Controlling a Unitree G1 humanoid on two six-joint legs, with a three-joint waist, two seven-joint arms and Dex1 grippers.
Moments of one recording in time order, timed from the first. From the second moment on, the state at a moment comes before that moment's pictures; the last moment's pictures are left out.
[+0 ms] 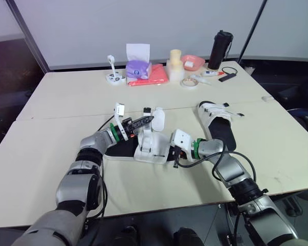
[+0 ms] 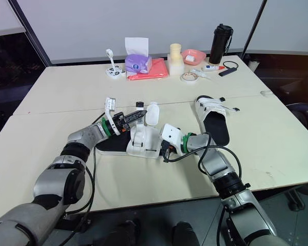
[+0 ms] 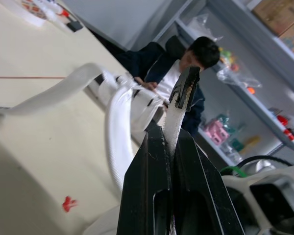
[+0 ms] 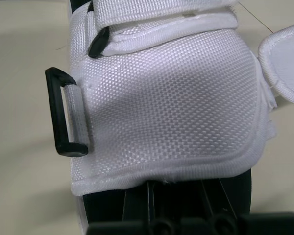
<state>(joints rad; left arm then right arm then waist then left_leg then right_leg) -0.98 0.23 0.22 1.00 -0.51 0.49 -1.18 -0.57 -0.42 0.31 0.20 -0.07 0.16 0.94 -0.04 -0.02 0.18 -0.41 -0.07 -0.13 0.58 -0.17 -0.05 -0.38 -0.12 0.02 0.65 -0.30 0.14</state>
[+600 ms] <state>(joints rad) -0.98 0.24 0.25 0.95 -0.52 0.53 -1.17 -0.56 -0.42 0.31 0.19 -0.07 0.16 0.94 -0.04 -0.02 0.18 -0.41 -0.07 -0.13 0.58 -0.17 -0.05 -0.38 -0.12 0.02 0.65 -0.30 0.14</state>
